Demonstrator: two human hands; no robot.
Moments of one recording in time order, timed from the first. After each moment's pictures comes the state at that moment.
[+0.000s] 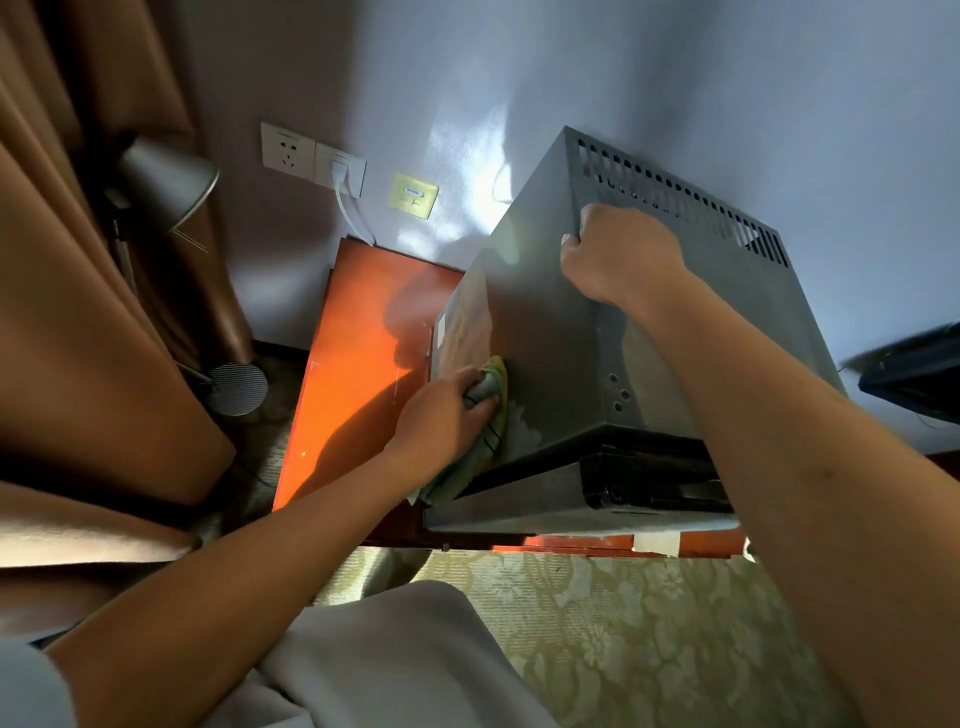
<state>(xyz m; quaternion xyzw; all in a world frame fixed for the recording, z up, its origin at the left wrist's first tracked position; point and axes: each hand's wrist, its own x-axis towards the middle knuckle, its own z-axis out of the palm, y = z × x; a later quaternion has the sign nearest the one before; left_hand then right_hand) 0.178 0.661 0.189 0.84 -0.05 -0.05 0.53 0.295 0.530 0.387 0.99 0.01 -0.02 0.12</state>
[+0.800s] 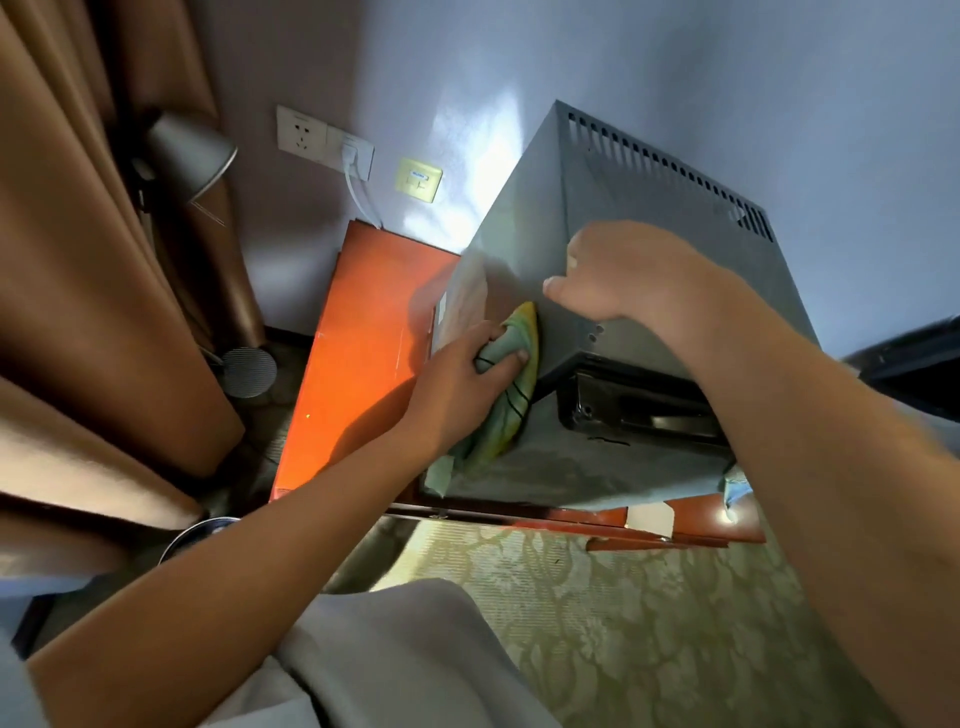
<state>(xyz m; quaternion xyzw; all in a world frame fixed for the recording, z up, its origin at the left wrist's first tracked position) 0.137 0.642 0.219 0.75 -0.06 0.02 0.66 0.203 0.538 0.421 0.97 0.06 -0.16 0.16</state>
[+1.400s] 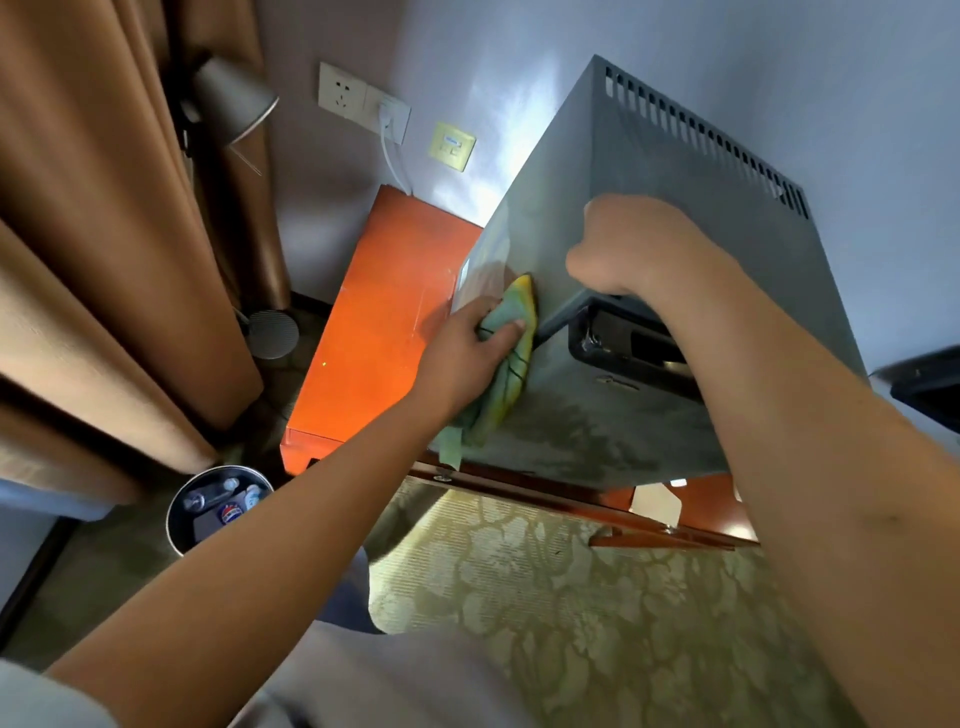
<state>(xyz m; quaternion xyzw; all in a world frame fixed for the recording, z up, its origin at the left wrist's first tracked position) 0.103 0.631 0.200 0.74 0.03 0.02 0.67 0.161 0.540 0.408 0.98 0.09 -0.12 0.15</state>
